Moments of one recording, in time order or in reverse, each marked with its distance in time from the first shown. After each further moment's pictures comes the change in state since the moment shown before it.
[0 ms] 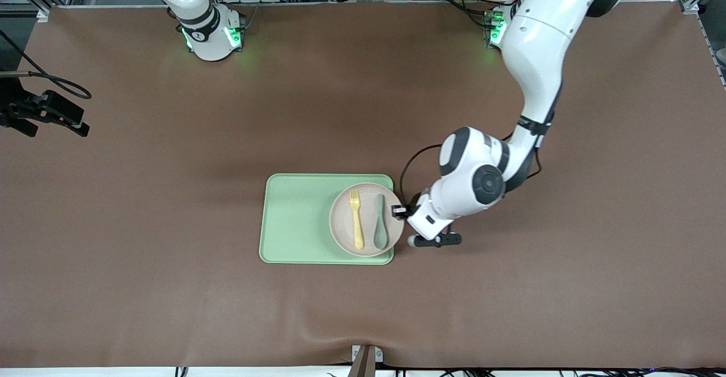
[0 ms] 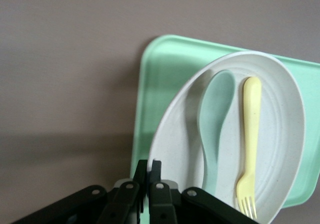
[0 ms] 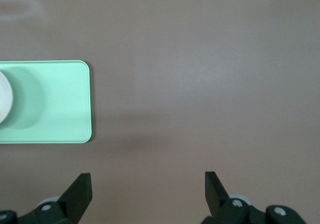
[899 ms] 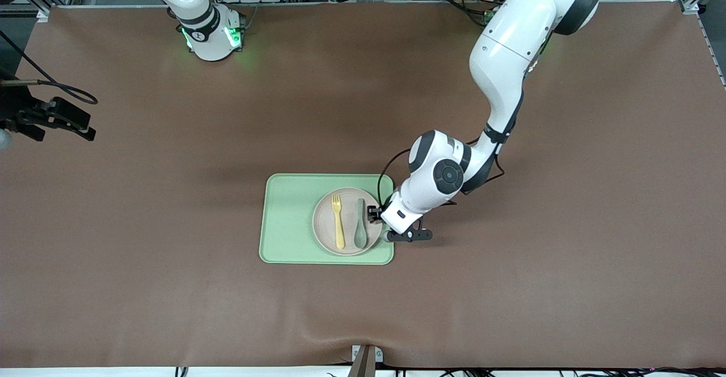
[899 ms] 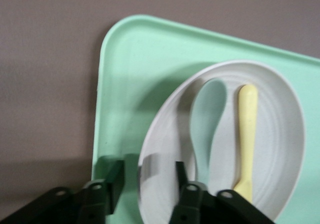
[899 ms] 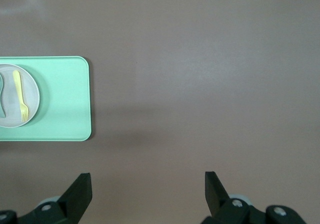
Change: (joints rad) left arm -0.066 0.108 0.002 0.034 0.000 0.177 -0.023; right arm 0.005 0.030 0.003 0.000 0.002 -0.001 -0.001
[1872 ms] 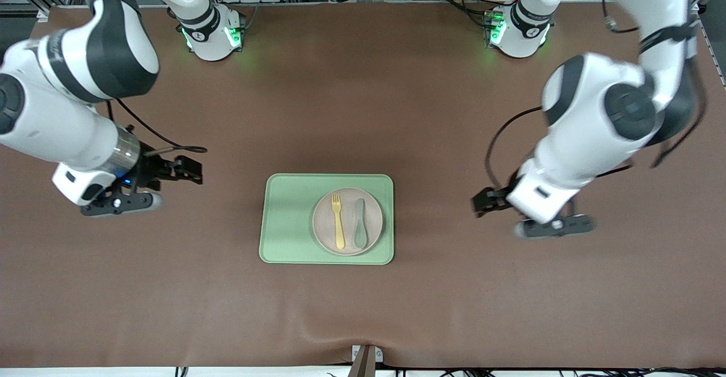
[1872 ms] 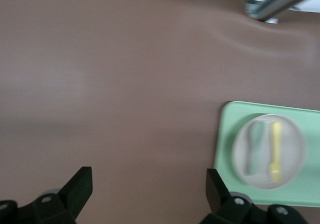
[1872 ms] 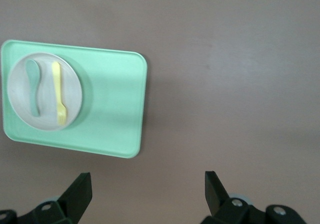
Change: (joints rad) left arm 0.187 -0.524 0.154 0.026 0.306 -0.665 -0.001; right arm 0.191 0.249 0.013 -0.001 0.113 0.210 0.074
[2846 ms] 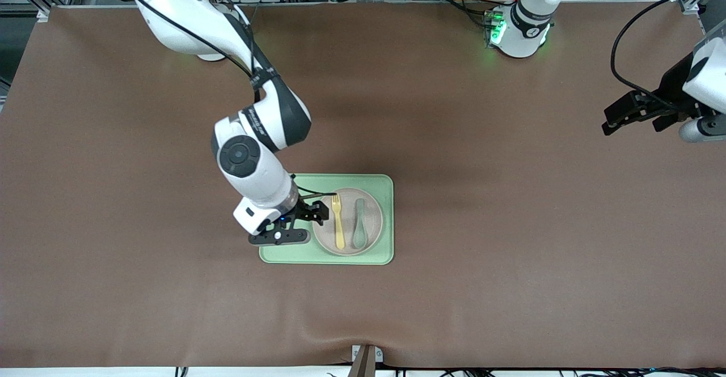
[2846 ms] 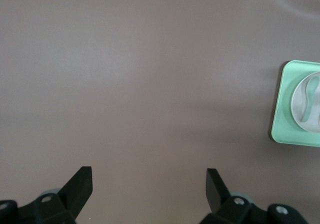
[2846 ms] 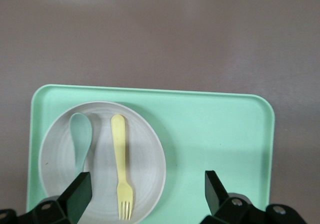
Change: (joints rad) left arm 0.214 -0.366 -0.014 -0.182 0.036 -0.265 0.223; right arm 0.286 0.400 -0.002 0.133 -0.061 0.442 0.322
